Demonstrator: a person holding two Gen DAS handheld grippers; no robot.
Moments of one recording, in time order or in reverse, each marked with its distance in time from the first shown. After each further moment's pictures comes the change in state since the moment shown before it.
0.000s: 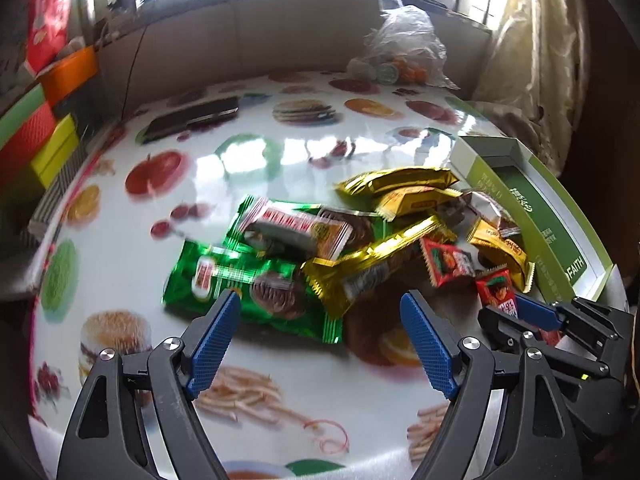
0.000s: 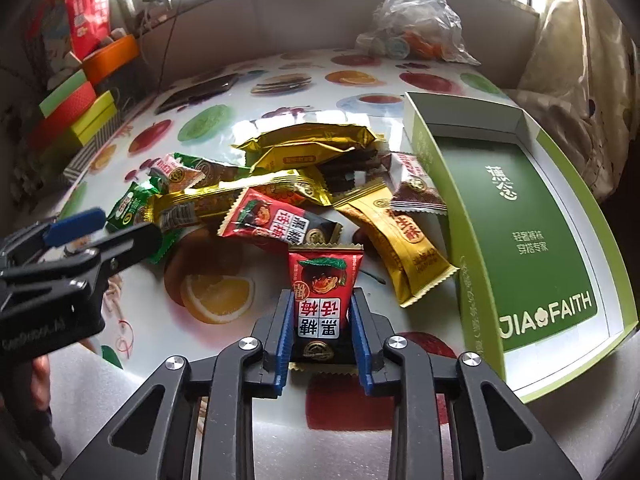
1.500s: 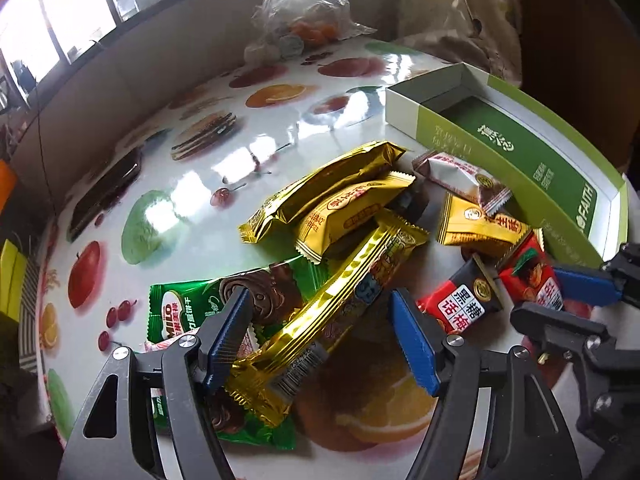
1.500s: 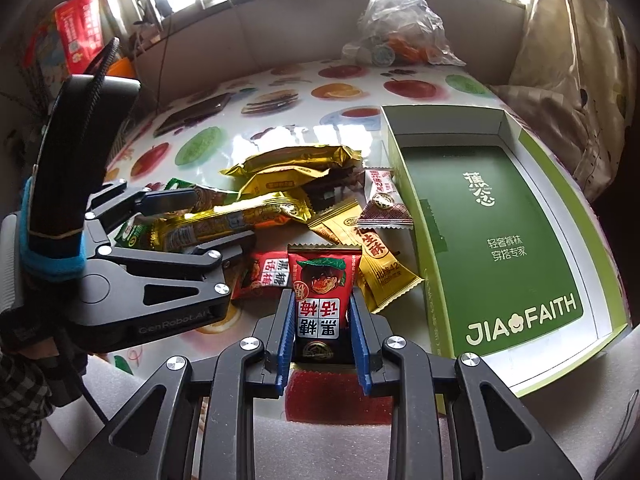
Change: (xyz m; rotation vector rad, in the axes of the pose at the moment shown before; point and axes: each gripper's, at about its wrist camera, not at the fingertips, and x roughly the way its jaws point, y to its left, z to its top) left arm 0.058 -0.058 0.032 0.364 0.084 -0.041; right arm -0.014 -0.019 0.009 0.048 -0.022 0.034
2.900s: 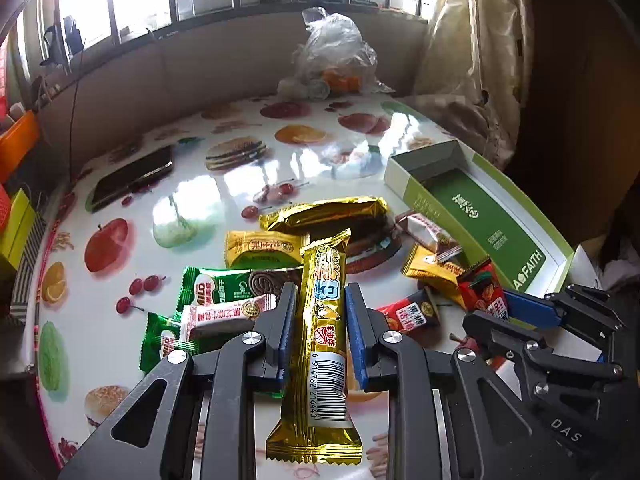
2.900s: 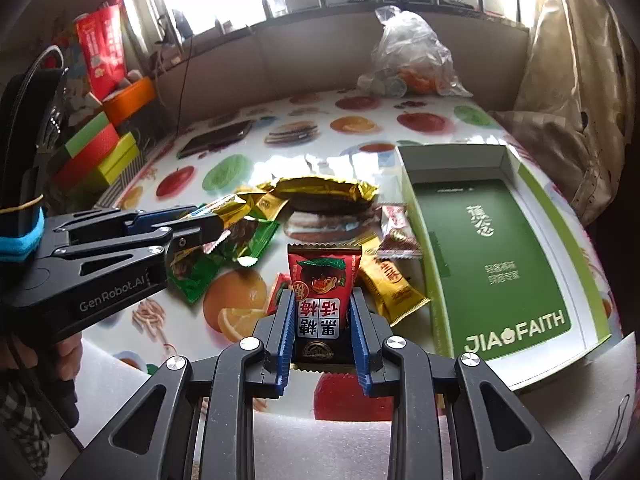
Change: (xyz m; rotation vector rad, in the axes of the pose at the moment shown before) left arm -0.071 0.019 -0.005 -0.186 -0.117 -0.079; right arm -0.038 0.011 0.005 -0.020 -0.090 0.037
